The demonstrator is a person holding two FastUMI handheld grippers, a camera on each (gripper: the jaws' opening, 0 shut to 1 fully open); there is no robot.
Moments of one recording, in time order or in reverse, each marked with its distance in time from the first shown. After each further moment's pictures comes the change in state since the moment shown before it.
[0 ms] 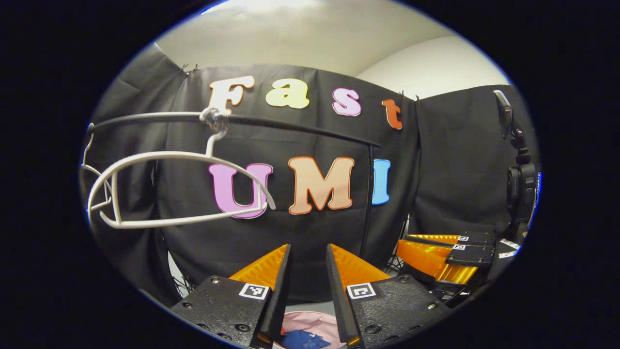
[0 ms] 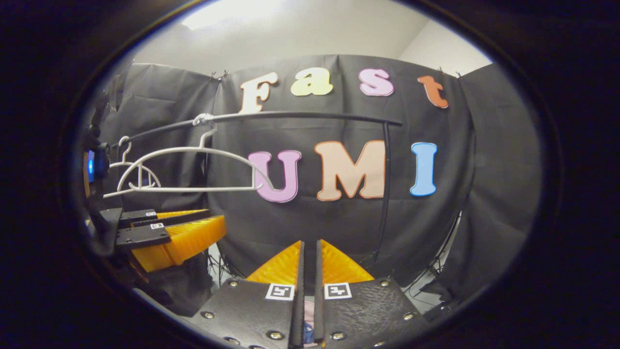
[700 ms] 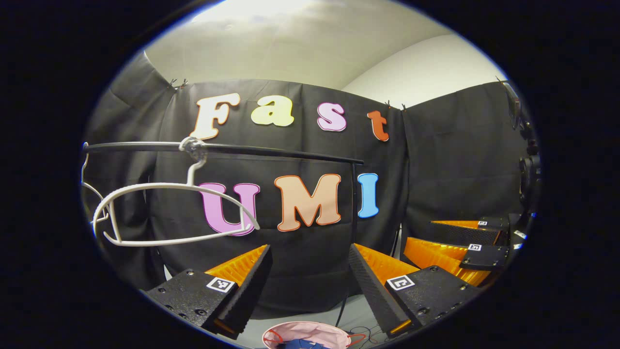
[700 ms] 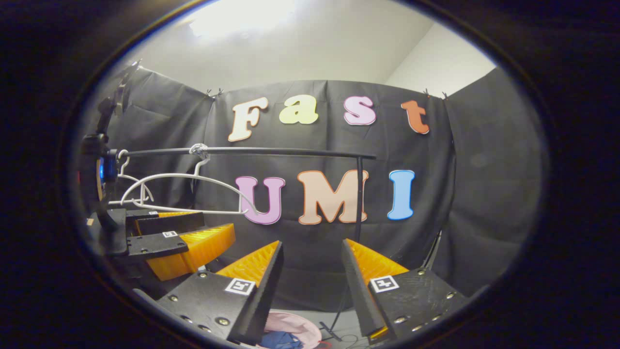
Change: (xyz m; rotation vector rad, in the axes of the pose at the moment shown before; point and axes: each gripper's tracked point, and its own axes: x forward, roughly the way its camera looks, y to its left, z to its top) left arm 0.008 -0.049 0.014 0.048 -0.070 -0.047; right arm -0.039 -0.047 0.040 -0.066 -0.147 -0.081
